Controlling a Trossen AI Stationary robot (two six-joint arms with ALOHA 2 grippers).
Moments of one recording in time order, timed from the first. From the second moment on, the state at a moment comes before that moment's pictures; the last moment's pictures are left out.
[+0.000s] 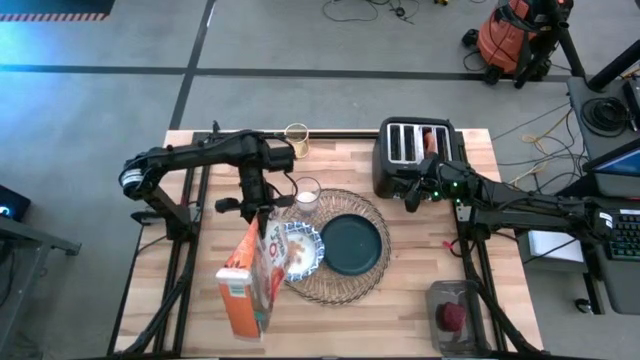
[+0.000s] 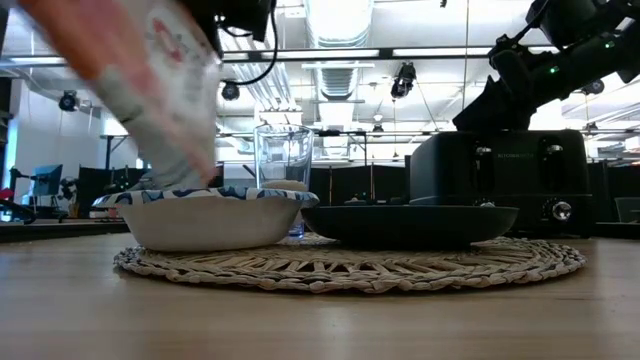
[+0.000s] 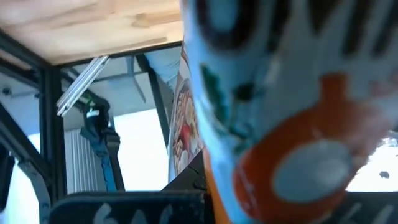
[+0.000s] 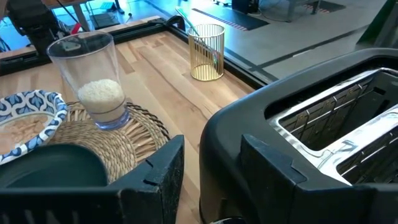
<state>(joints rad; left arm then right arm) 0.26 1.62 1.52 -1.57 1.01 -1.15 -0.36 0.76 0.34 -0.02 0.11 0.11</state>
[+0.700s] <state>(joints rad) 0.26 1.66 1.64 -1.57 0.87 -1.16 -0.36 0.76 0.34 -0.02 0.11 0.11</state>
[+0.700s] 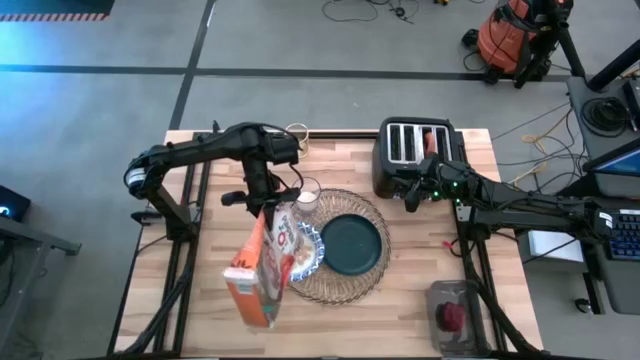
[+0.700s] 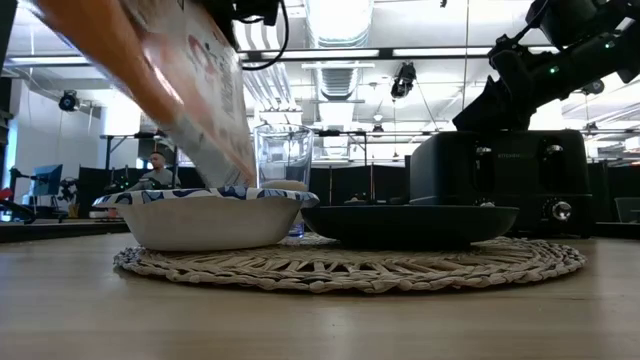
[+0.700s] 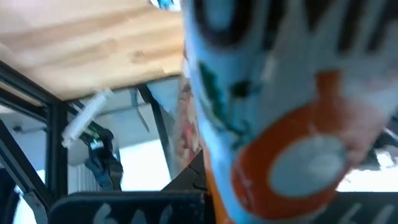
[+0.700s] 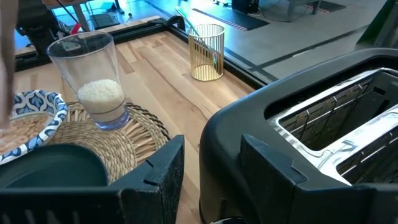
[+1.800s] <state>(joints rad) 0.25 1.65 1.64 -1.57 0.94 -1.16 -0.36 0.76 0.34 -0.02 0.11 0.11</state>
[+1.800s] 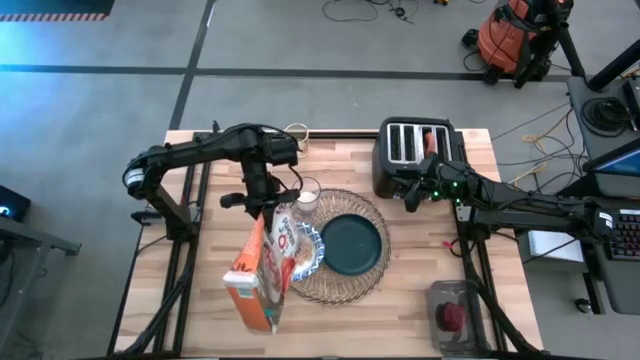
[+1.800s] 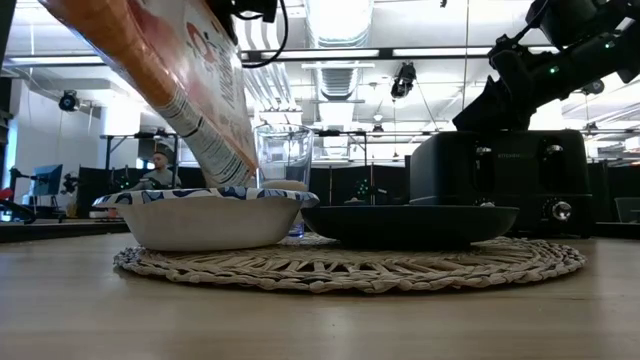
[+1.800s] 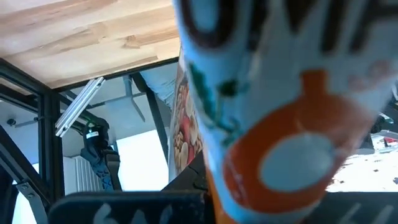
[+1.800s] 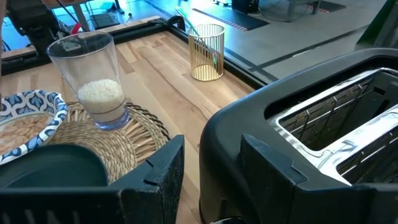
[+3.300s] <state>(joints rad) 0.25 1.59 1.59 -1.57 1.12 -1.36 -0.36 0.76 0.34 -0.02 0.11 0.11</state>
